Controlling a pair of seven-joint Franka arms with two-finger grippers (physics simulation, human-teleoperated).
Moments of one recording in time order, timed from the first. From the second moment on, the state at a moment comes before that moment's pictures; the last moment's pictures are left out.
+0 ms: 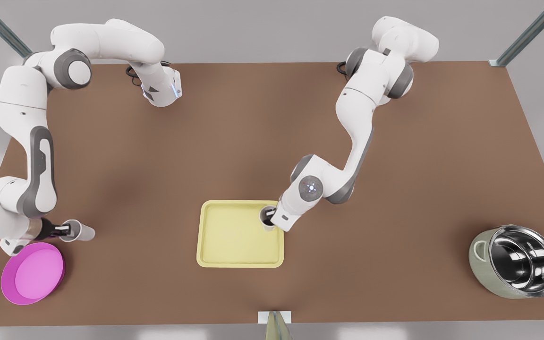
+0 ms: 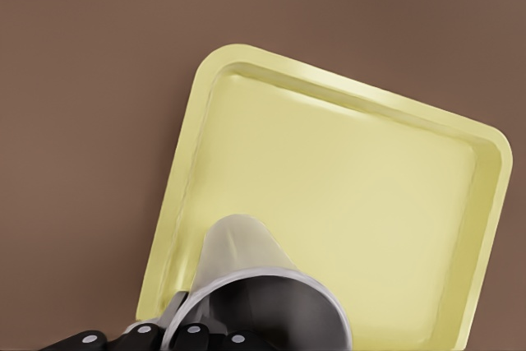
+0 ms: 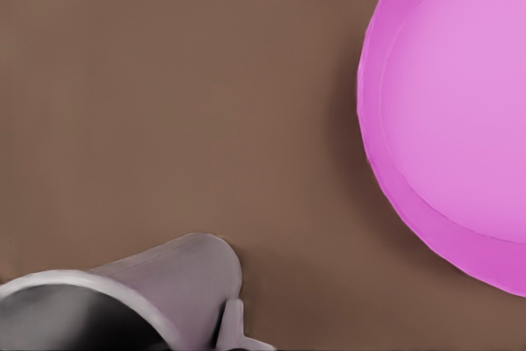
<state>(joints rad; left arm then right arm) -0.61 1.00 0.00 -0.96 -0.25 2.08 -0.76 -0.54 0.87 0.38 -1.20 -0.15 1.91 -0.43</state>
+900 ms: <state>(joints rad) -0.61 0.91 -0.01 -1.02 -0.24 1.94 -1.27 0.08 0.90 0.42 -1.20 -0.17 2.06 0.18</state>
